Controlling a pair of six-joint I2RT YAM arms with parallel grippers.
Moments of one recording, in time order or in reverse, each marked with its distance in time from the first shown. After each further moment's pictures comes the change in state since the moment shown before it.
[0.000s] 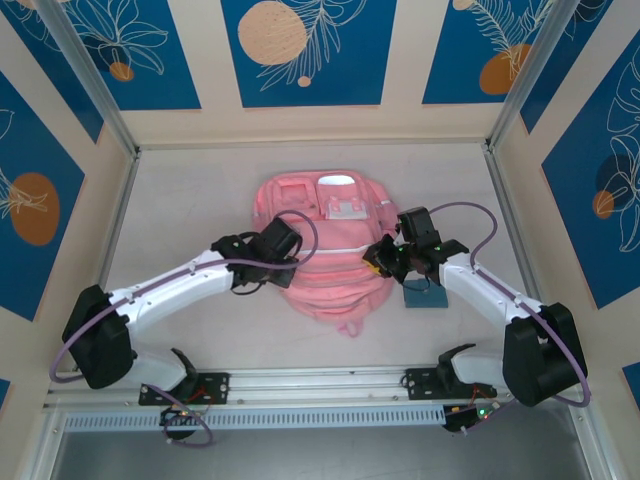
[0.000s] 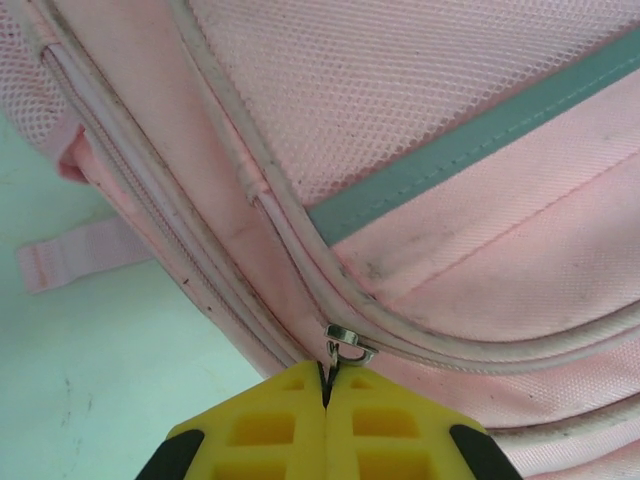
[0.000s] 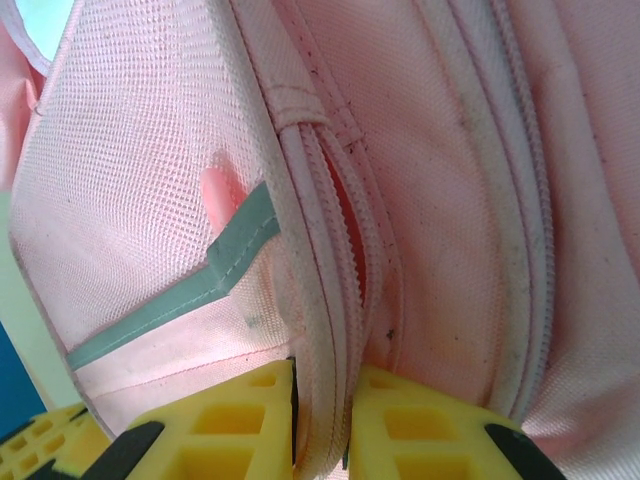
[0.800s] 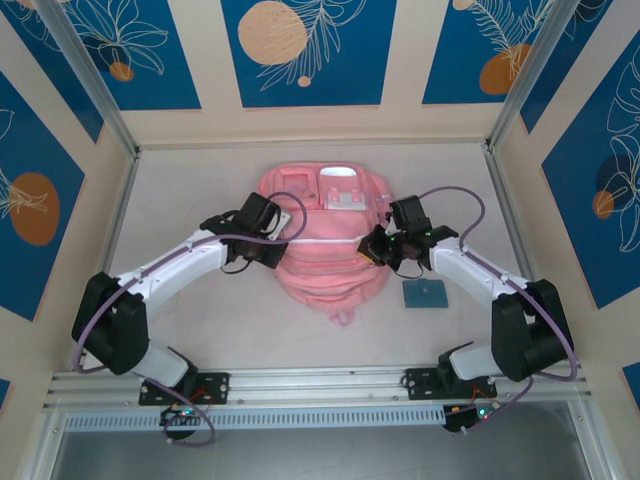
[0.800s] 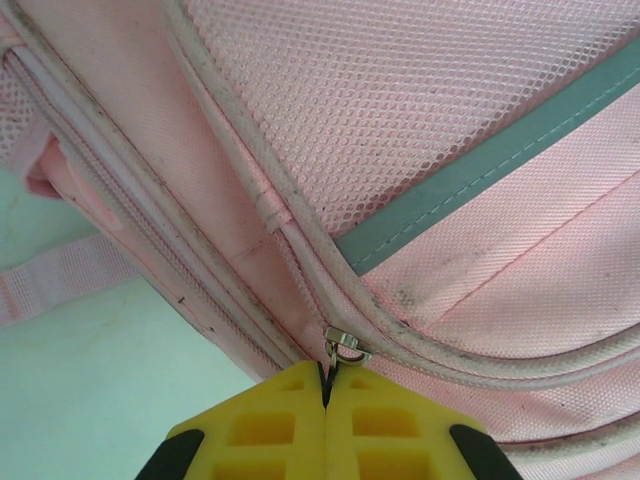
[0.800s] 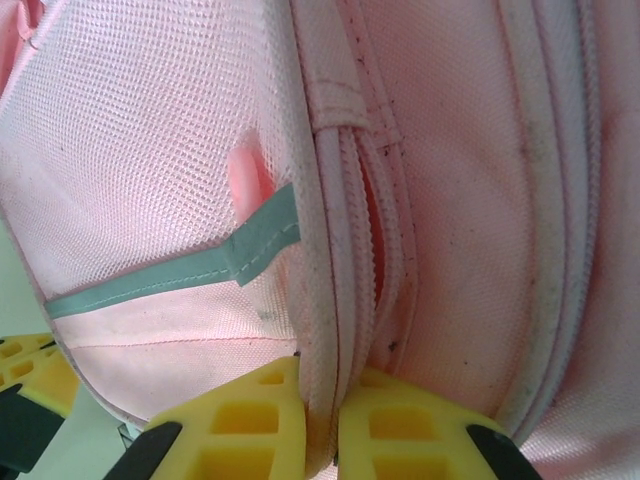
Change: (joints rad) left arm 0.220 0.093 0.036 0.083 0.201 0.284; right arm 0.006 0.142 0.117 0.004 0.001 -0.134
